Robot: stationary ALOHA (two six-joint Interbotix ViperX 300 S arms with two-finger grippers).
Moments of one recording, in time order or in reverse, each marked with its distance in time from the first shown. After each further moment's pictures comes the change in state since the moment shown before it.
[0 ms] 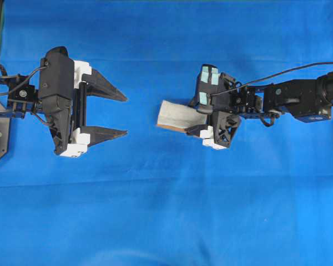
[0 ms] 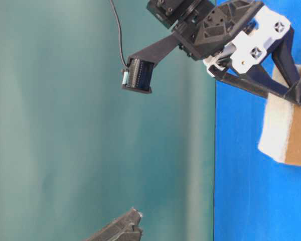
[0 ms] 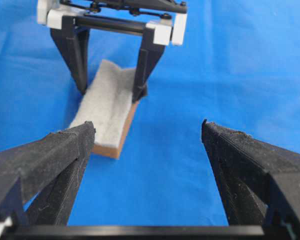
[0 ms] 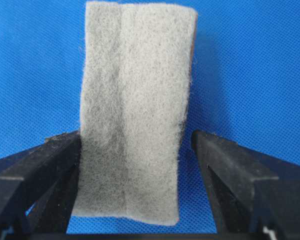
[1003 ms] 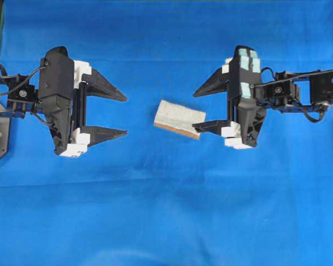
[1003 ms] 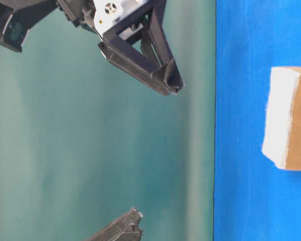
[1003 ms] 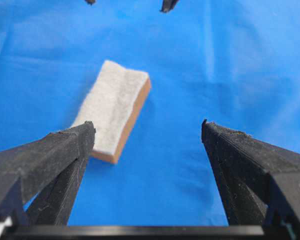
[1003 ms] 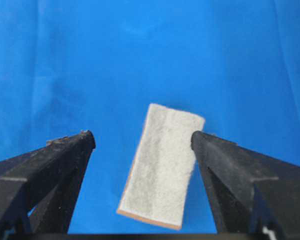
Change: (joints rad) left arm 0.002 0.002 0.000 0.000 0.000 0.000; right arm 0.058 -0.393 0.025 -0.006 0.127 -0.048
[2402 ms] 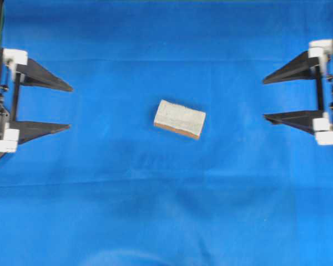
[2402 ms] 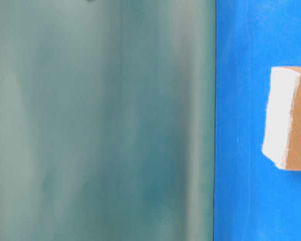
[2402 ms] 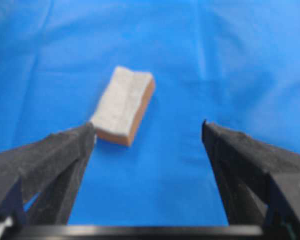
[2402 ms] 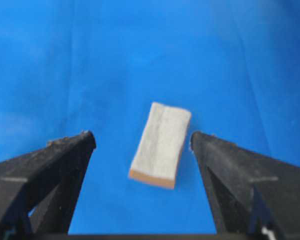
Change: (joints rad) left arm 0.000 -0.488 0.169 0.000 0.175 0.081; right arm 0.000 -0.607 0.230 0.000 0.187 0.005
